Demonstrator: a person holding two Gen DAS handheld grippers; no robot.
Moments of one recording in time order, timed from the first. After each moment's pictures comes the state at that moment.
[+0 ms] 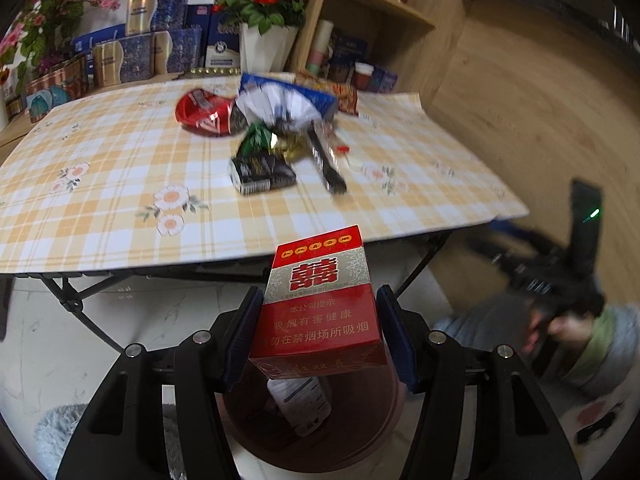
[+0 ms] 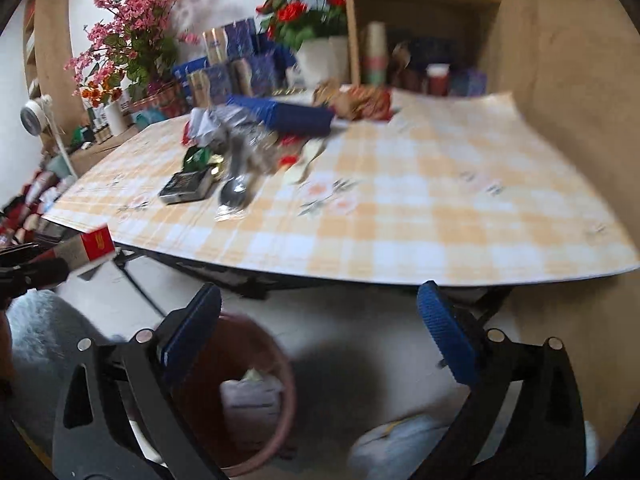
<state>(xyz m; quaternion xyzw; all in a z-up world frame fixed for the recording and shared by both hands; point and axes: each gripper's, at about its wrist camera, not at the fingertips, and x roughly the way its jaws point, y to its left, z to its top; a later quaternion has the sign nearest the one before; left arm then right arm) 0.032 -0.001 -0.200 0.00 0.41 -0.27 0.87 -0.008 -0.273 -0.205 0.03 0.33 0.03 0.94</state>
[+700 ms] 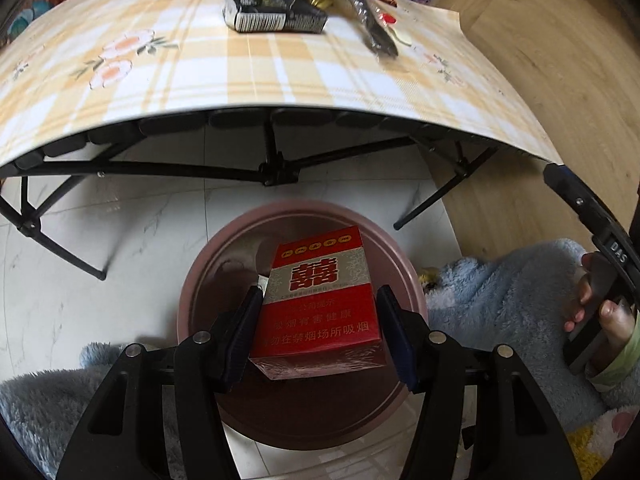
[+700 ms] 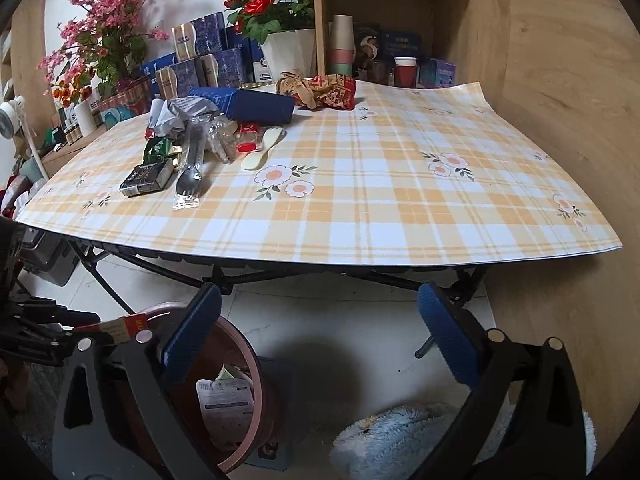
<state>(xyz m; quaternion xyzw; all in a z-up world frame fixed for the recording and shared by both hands) 0.070 -0.018 -0.298 -0.01 0.57 -0.25 0.79 -0.011 -0.283 -0.224 0.03 0.35 -0.02 0.94</state>
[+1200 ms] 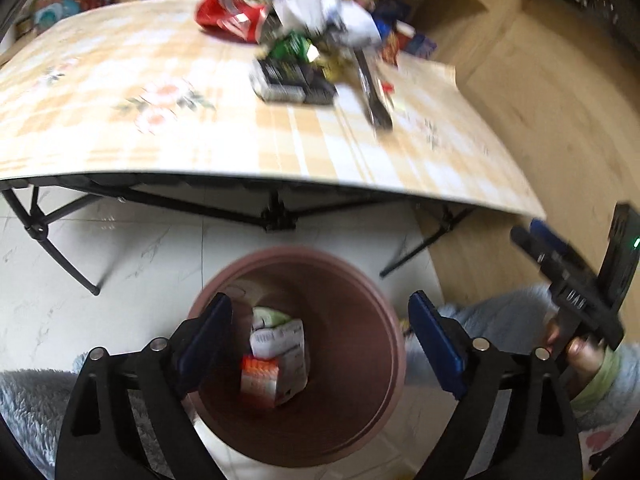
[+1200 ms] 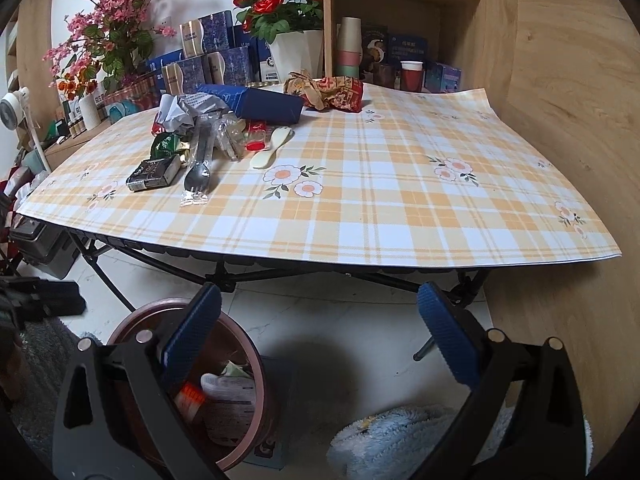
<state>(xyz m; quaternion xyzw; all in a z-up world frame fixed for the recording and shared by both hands) 0.063 0.007 -0.264 -0.08 0.49 -0.24 0.83 -0.013 -0.275 -0.222 0.02 0.35 -0.02 0.94</state>
